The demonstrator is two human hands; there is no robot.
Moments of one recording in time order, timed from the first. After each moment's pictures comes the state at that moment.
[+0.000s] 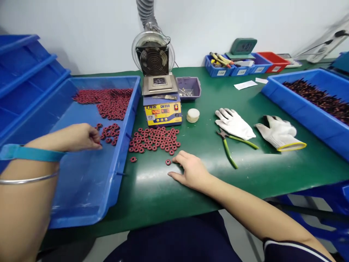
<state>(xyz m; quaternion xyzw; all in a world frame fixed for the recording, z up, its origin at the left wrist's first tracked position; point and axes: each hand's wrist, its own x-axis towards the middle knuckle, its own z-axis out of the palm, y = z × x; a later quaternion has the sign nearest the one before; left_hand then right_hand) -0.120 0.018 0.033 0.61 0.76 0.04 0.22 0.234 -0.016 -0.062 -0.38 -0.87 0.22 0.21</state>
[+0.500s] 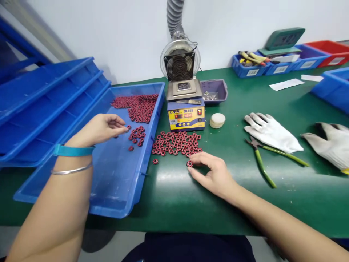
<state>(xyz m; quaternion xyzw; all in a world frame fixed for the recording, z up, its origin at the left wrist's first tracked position) -0.127 0.016 0.047 0.59 0.75 0.22 0.20 0.220 -0.006 -0.050 -0.35 -0.78 0.37 0.37</state>
